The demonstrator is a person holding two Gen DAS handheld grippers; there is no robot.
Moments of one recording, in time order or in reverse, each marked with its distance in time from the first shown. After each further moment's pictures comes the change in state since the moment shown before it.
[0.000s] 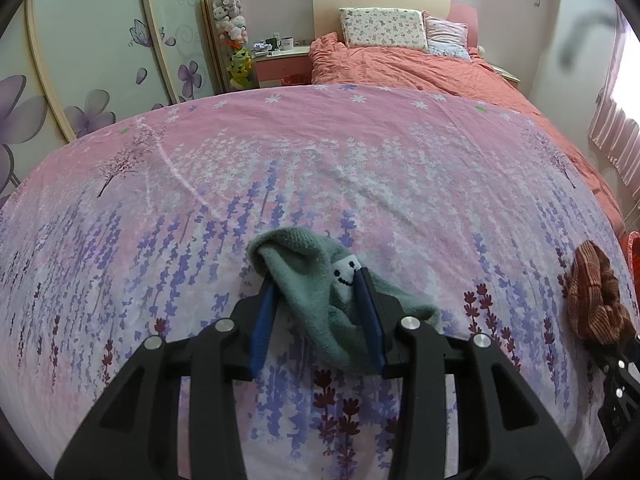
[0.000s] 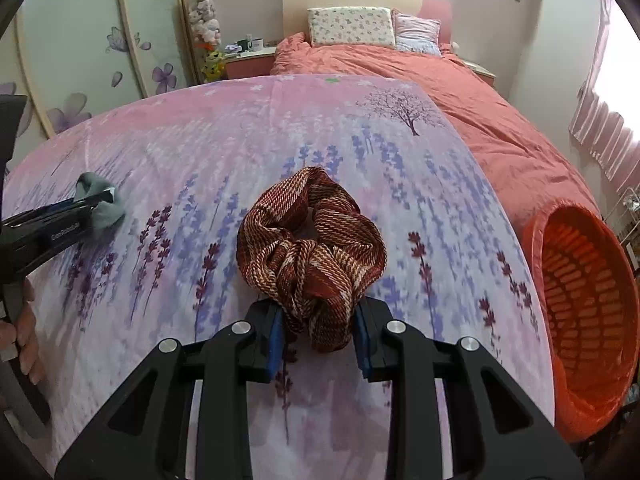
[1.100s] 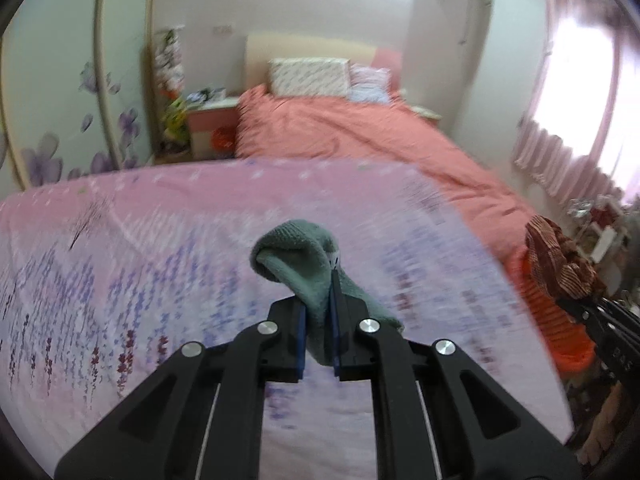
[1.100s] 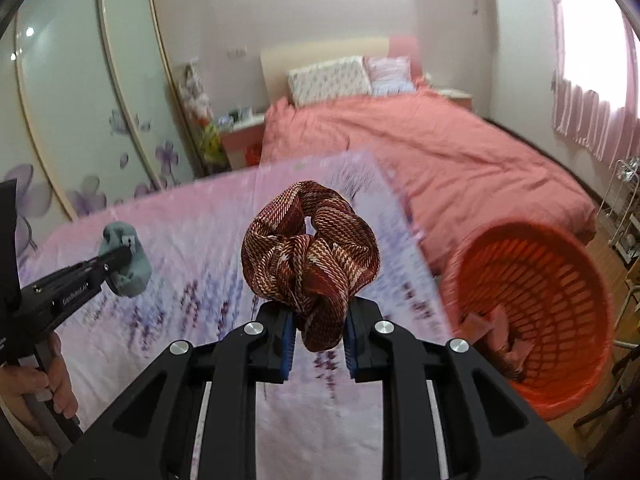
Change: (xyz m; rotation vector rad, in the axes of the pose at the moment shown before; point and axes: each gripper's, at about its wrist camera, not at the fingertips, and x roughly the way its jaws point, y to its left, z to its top) left arm -0.122 -0.042 0.000 0.070 -0.201 -0.297; right arm -0.106 -0.069 0.001 0.153 -0.237 0.061
